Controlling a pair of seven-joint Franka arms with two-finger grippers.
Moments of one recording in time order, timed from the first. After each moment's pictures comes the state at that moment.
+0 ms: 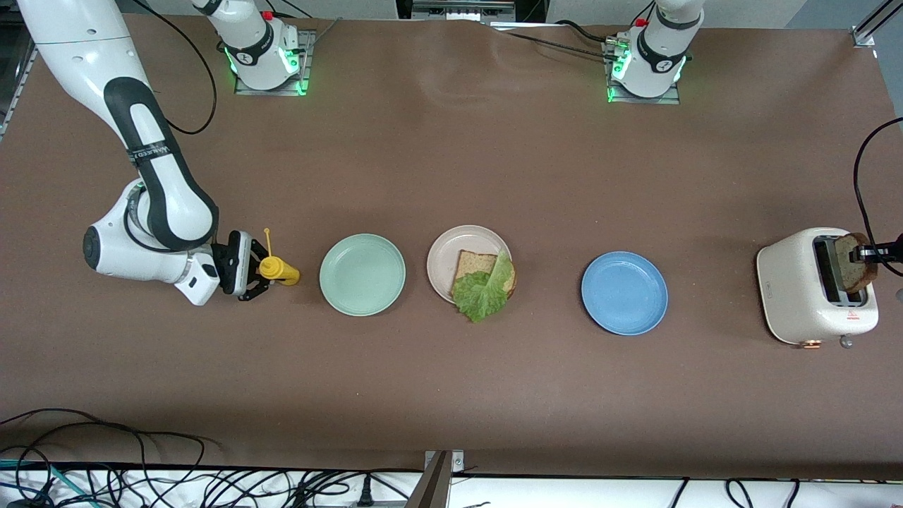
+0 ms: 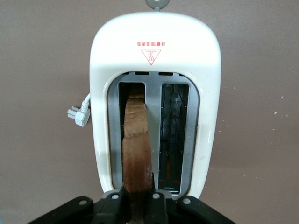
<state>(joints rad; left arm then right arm) 0.64 0.53 -0.32 -1.47 0.31 1.77 0.22 -0.02 0.57 0.08 -1.84 0.63 2.21 -1.90</state>
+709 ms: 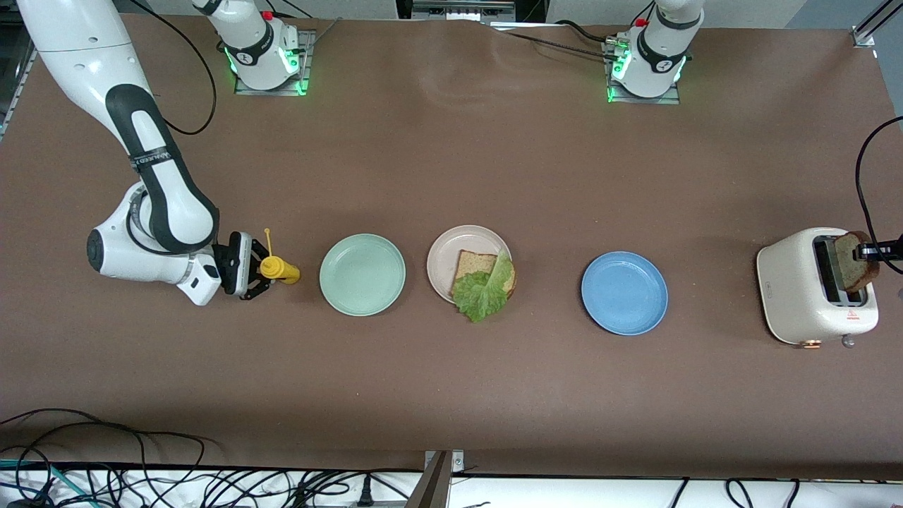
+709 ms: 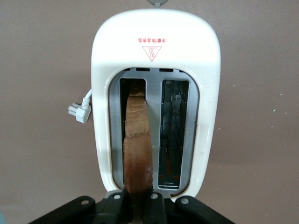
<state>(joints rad) 0.64 0.53 -0.32 -1.46 0.31 1.74 0.22 -0.03 0.60 0.08 -1.84 0.63 2.21 -1.91</state>
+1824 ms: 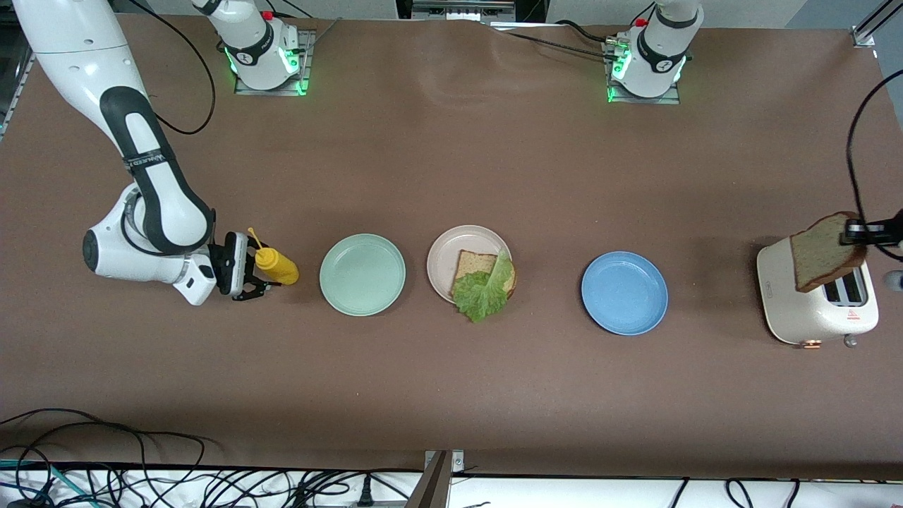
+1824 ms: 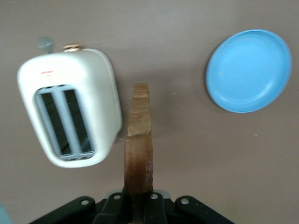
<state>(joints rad) 0.43 0.46 -0.40 -1.22 0.20 1.40 0.22 -0.05 0.59 0.07 -1.84 0.65 2.17 -1.91</state>
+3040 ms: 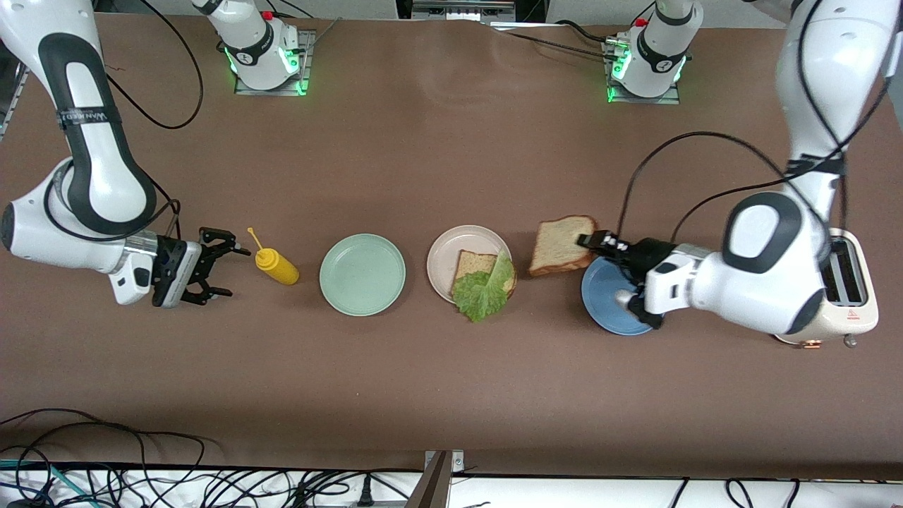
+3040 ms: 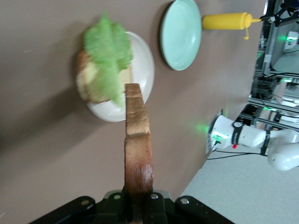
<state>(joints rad) 0.11 0.75 -0.45 -1.26 -0.56 1.57 0.22 -0.08 0.41 0.04 -1.82 0.60 2.09 -1.30</state>
